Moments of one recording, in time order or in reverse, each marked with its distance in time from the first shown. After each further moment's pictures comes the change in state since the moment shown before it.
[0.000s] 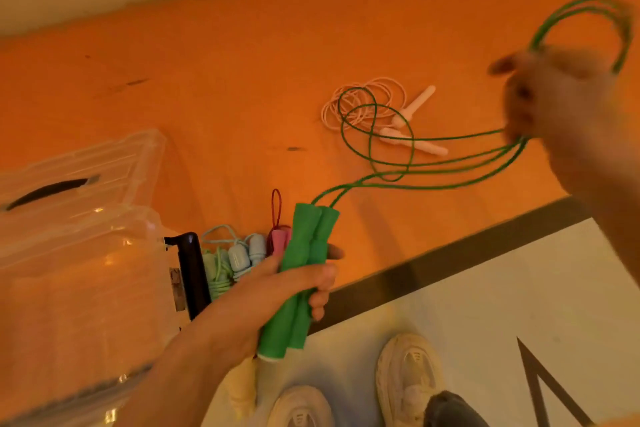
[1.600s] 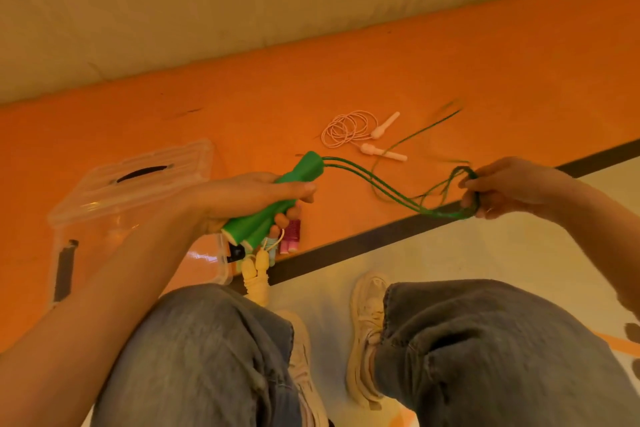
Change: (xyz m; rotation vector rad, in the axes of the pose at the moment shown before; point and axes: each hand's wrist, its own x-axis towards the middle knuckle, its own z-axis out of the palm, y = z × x) left_hand -0.148 0.051 0.055 0.768 0.071 0.025; right_hand -0.243 0.000 -0.034 -0.423 0.177 0.116
